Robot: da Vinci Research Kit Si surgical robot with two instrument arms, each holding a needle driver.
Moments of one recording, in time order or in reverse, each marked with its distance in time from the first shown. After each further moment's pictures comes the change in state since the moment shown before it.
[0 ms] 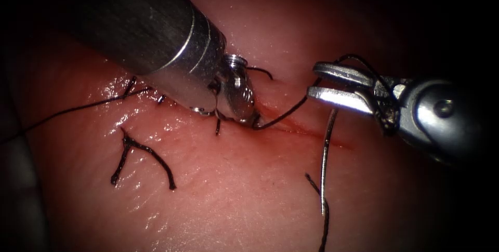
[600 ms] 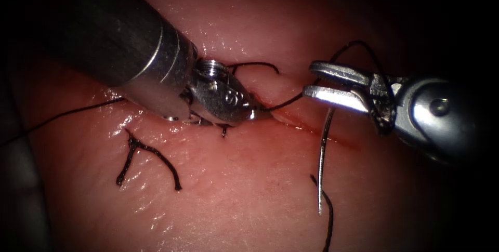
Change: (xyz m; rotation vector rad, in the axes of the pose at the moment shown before) right arm 0.000 0.000 0.000 0.007 -0.005 0.001; left arm 0.001 0.000 0.000 0.274 0.236 -0.124
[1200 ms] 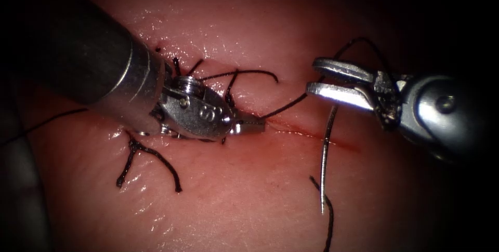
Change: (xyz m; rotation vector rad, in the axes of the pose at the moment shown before) right arm 0.000 0.000 0.000 -0.002 -0.002 0.001; left arm -0.002 0.001 -0.001 -0.028 0.145 -0.002
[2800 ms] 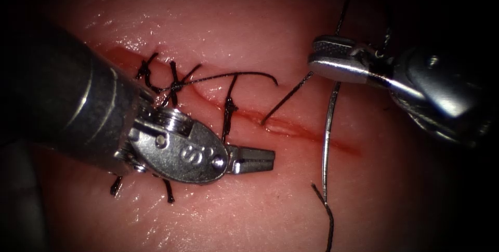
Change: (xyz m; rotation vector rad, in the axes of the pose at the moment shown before) right arm -0.002 0.003 0.000 -0.040 -0.089 0.195; left arm 0.004 0.004 -0.008 -0.102 0.189 0.042
